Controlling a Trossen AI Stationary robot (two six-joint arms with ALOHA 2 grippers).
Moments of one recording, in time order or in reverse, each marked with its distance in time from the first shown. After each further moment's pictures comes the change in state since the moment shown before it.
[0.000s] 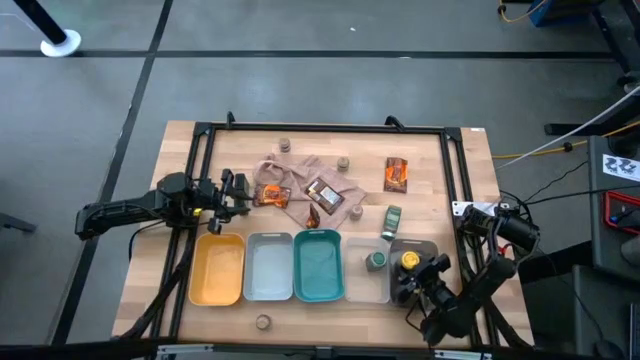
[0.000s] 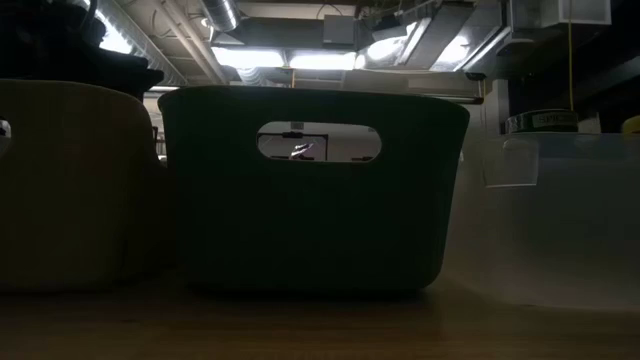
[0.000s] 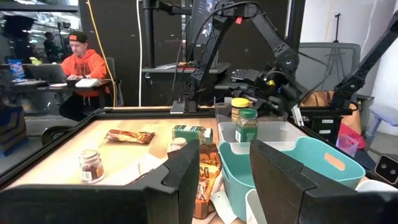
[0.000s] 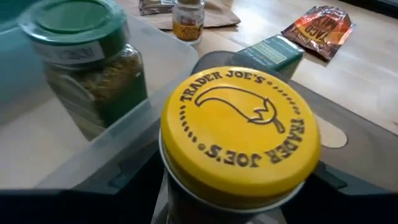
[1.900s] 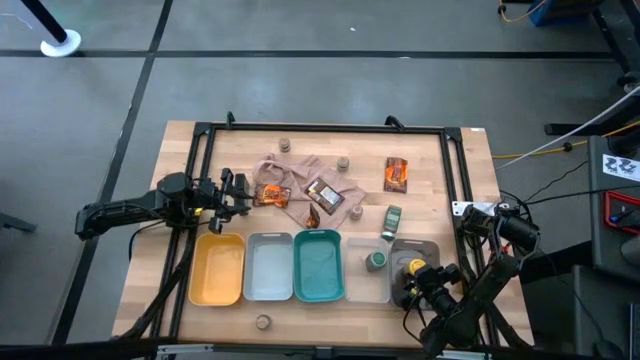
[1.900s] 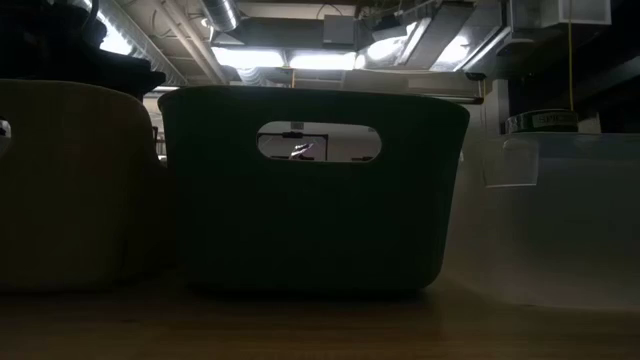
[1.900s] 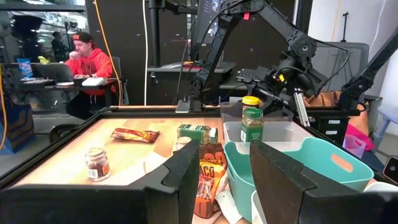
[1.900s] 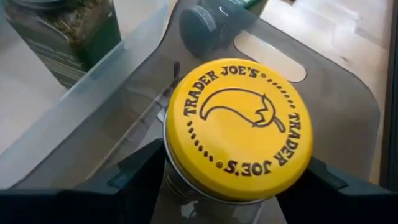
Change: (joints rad) left arm 0.000 0.000 0.000 -0.001 -0.021 0.000; right arm 0.000 -0.002 0.156 -0.106 -0.305 -0.025
